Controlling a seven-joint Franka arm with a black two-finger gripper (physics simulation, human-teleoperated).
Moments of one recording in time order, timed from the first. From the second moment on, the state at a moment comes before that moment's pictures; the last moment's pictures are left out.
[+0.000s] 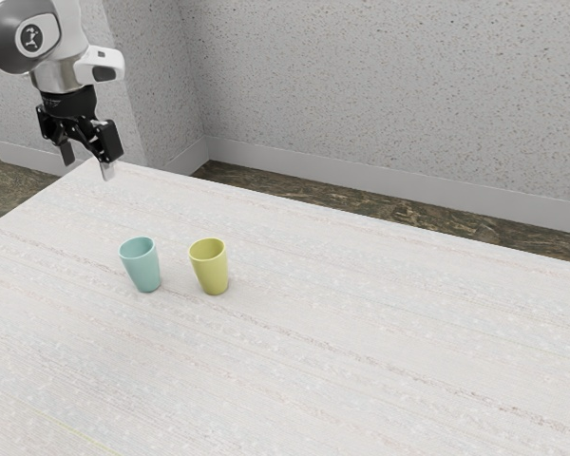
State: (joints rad) arm -0.05 -0.13 0.19 -1.77 0.13 1.66 0.16
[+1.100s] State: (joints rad) arm -0.06 0.35 0.18 -1.73 -0.04 1.95 0.17
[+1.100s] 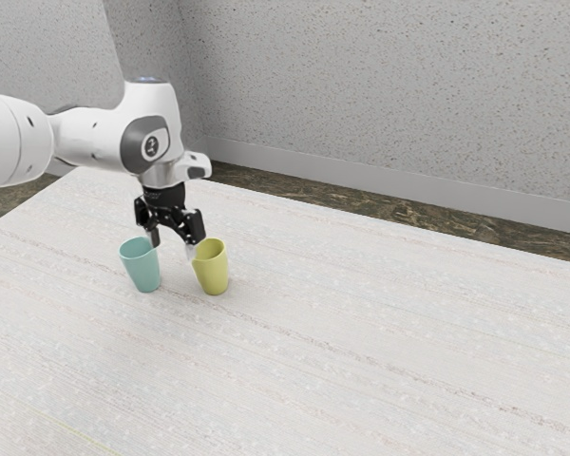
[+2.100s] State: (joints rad) arm -0.01 0.61 0.19 -1.48 -0.05 2.10 0.31
